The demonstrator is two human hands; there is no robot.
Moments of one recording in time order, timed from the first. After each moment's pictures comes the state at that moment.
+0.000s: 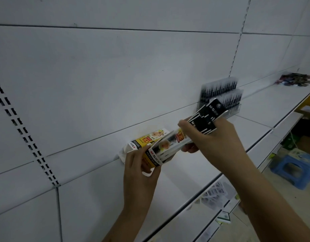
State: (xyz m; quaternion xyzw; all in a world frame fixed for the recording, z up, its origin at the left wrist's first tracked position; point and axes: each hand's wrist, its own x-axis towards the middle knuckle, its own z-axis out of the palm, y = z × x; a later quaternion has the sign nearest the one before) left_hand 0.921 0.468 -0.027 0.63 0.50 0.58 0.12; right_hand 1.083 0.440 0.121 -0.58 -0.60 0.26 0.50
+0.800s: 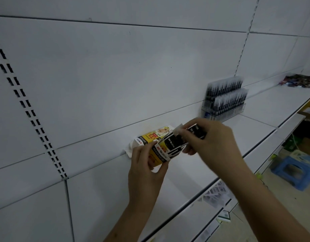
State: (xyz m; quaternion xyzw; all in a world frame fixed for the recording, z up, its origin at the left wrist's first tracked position) left_hand 0.913 0.463 -0.024 0.63 0.51 0.57 0.10; right_hand 1.061 0.438 0.105 -0.58 -0.65 0.20 0.46
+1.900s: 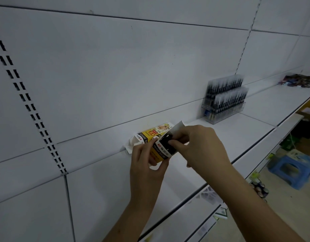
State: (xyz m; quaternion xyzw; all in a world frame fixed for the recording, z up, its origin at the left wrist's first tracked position) left_hand 0.916 0.460 -0.027 0.63 0.50 0.59 0.09; right_hand 1.043 0.444 0.095 -0.66 -0.70 0.10 0.24
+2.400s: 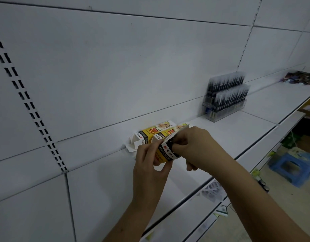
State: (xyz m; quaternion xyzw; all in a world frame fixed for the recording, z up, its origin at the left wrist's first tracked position) left_hand 0.918 0.463 -0.040 0.66 0.50 0.56 0.07; right_hand 1.047 0.456 0.092 -0.63 -0.70 0.26 0.21
